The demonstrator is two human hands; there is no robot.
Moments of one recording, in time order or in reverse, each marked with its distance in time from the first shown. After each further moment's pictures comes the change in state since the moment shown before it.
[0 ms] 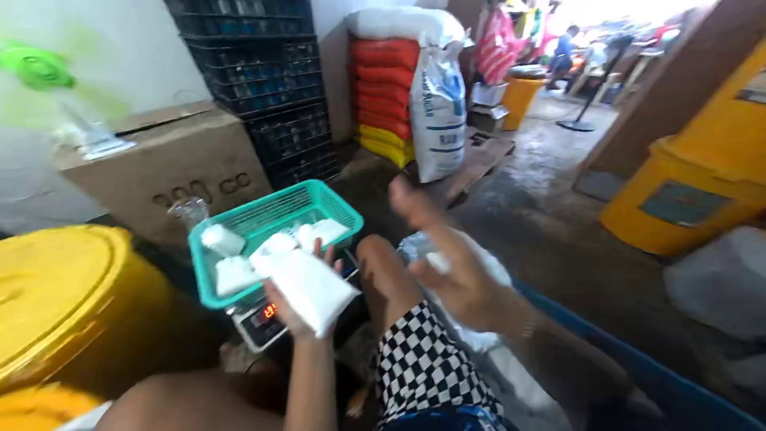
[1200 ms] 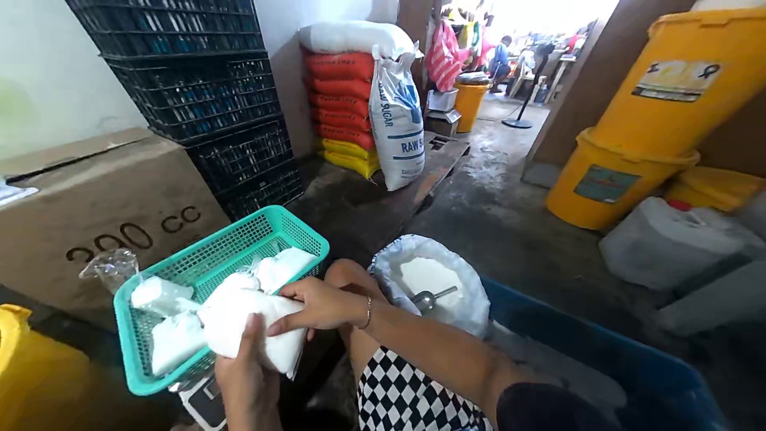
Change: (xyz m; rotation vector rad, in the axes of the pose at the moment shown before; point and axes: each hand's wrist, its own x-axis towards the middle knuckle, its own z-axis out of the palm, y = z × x) left_hand 0.002 0.006 0.017 0.831 0.342 0.204; right_hand 0.060 0.078 0.096 0.567 -0.412 0.488
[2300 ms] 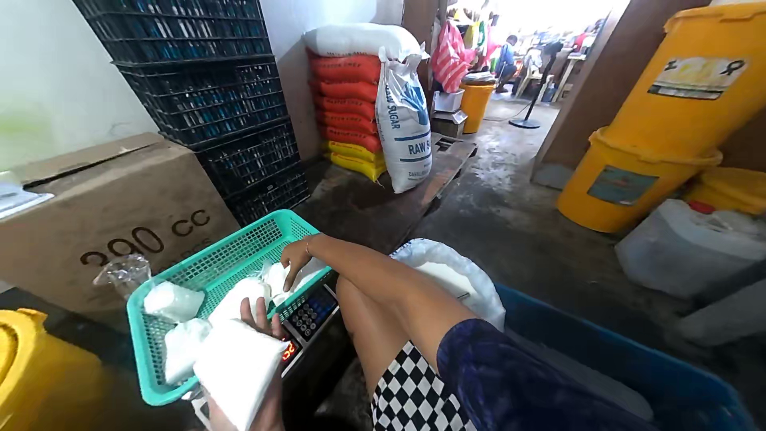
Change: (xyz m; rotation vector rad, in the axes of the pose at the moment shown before) left_hand 0.034 -0.024 -0.038 -0.931 -0.312 -0.157; right_hand 0.189 0.068 -0.077 -1.052 -0.485 0.174
